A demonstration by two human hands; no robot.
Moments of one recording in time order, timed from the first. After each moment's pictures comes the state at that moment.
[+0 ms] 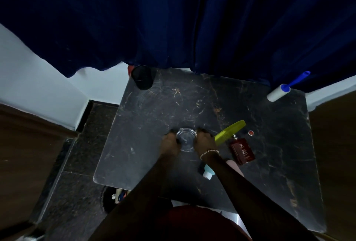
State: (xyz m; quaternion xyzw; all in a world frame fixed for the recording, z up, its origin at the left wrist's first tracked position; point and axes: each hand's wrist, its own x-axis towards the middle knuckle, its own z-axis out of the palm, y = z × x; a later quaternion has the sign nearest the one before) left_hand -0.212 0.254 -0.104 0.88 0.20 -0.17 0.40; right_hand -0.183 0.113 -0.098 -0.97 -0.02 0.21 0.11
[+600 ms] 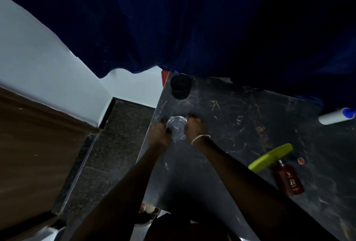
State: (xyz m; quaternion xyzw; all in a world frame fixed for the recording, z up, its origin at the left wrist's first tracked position) left_hand -0.144 0.451 -0.109 0.88 0.23 -0.12 0.39; right_hand -0.082 0.313 -0.111 -0.96 -0.07 0.22 0.19
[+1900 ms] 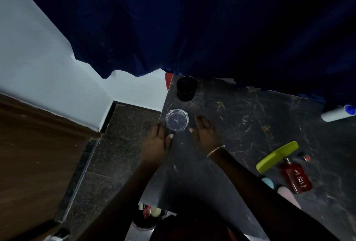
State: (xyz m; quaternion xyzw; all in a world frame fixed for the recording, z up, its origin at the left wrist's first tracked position) left_hand -0.188 0.495 -0.123 0.96 0.08 -0.06 0.24; right_hand -0.112 0.292 -0.119 -0.96 -0.12 0.17 0.18
